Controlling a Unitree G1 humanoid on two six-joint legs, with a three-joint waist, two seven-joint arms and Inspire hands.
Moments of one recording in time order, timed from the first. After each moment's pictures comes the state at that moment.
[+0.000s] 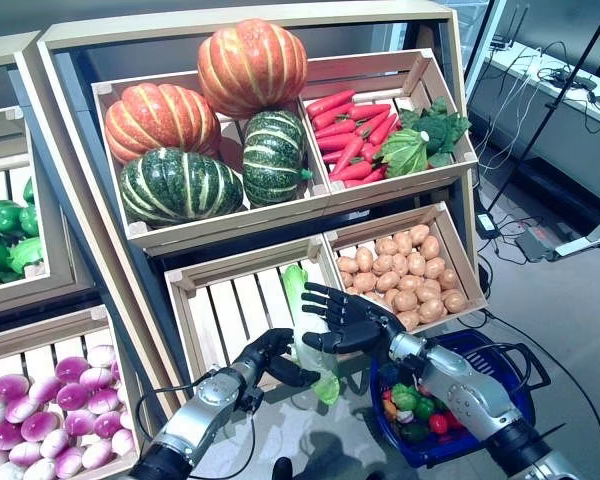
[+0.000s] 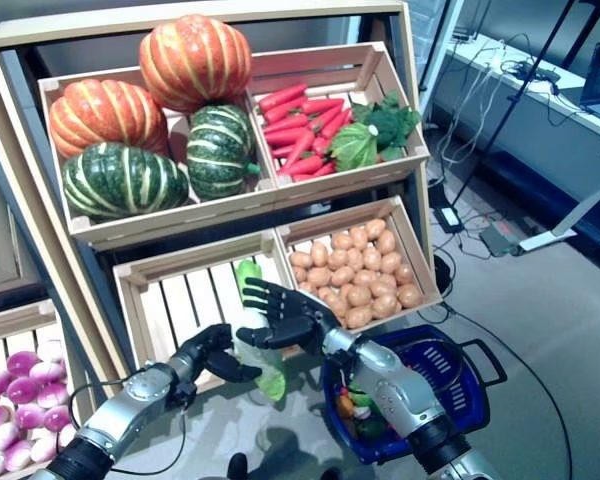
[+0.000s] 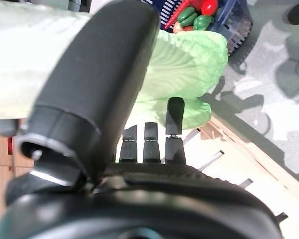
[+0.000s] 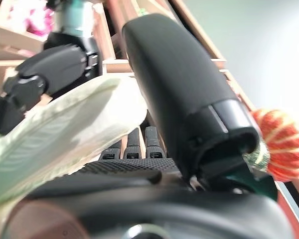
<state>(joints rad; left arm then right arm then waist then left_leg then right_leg) -0.08 0.47 -0.39 0.21 -0.28 0.28 -0.08 -0.20 -0.43 0.43 0.07 0.74 0.26 0.30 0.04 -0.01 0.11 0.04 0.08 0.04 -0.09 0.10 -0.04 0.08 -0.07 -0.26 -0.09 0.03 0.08</state>
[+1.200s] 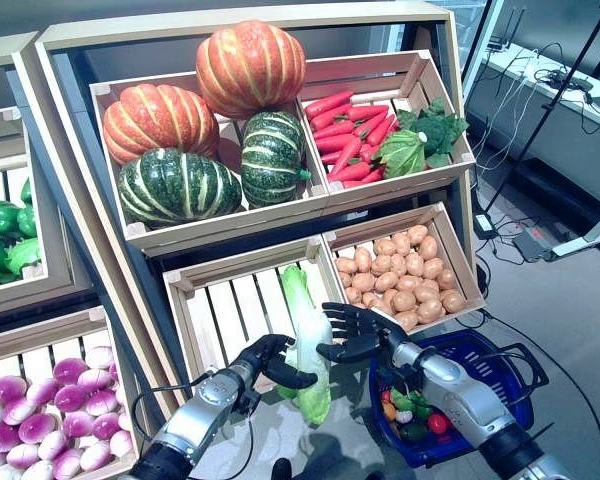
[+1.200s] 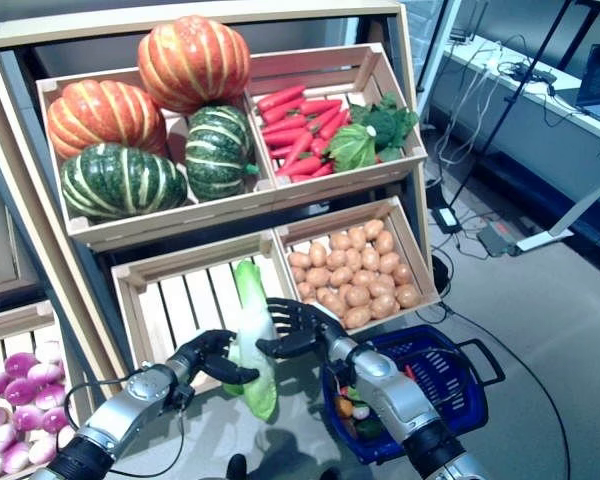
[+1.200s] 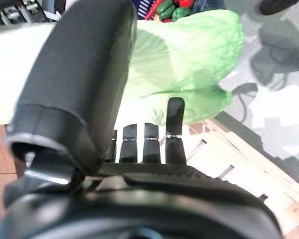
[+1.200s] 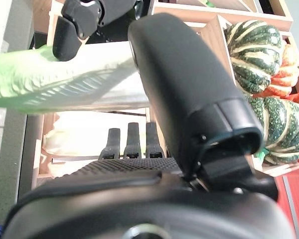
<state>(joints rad) -0.08 0.47 -0.37 0.21 -0.19 0.36 -0.08 -0.19 -0.40 0.44 0.14 0.53 0.28 0.14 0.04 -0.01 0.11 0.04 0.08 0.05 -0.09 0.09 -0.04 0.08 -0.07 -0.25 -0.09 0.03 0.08</state>
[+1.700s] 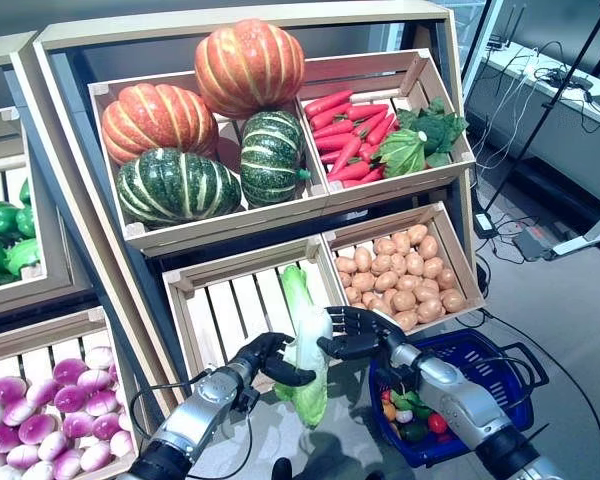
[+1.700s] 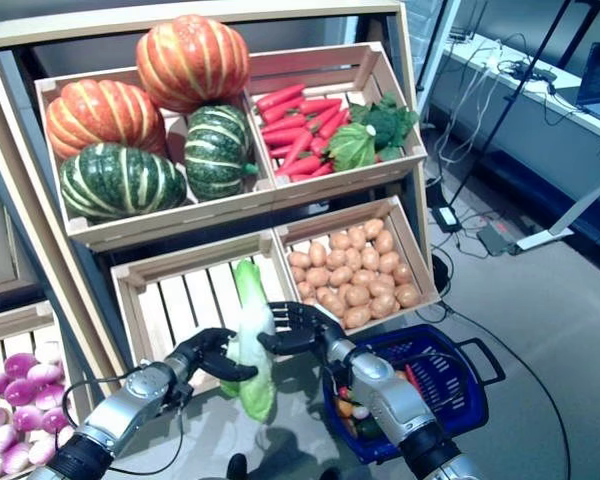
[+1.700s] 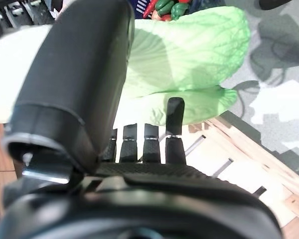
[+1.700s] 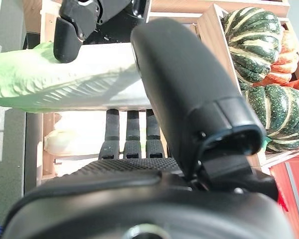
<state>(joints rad) -0.09 0.47 -0.37 0.21 -0.19 0.37 -0.08 -0.18 -0.38 0.45 0.16 0.56 0.27 0.10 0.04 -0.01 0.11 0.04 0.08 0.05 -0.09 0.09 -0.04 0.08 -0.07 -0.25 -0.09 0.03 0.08</state>
